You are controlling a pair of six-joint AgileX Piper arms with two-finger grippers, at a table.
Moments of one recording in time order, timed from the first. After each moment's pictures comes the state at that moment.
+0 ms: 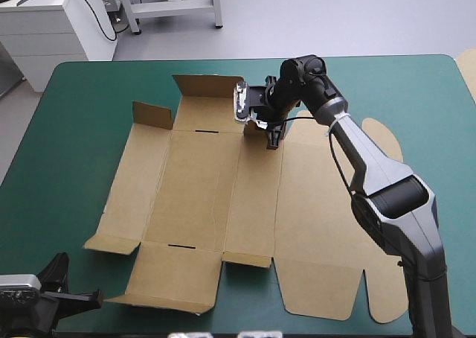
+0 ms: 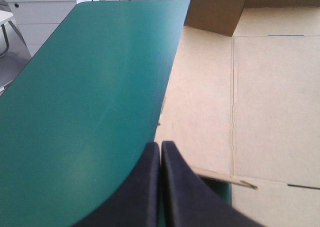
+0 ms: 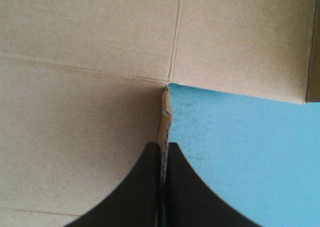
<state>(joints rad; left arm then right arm) 0.08 -0.02 -0.43 -0.05 0.83 0.06 0.45 2.18 -2.23 0.21 1.24 -1.18</state>
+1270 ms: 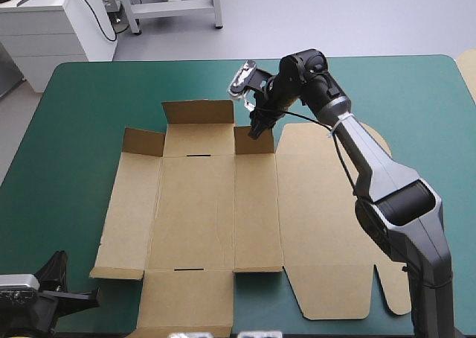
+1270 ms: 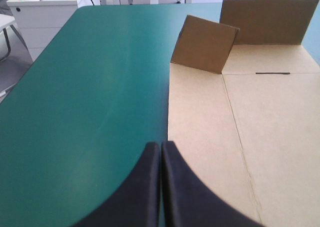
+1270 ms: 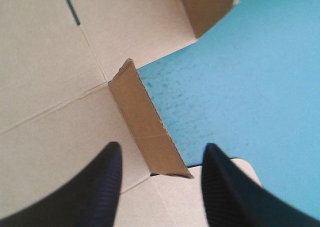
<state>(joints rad) 0.08 -0.02 -0.43 -0.05 0.80 0.06 0.48 2.12 -2.25 0.15 1.25 -0.64</state>
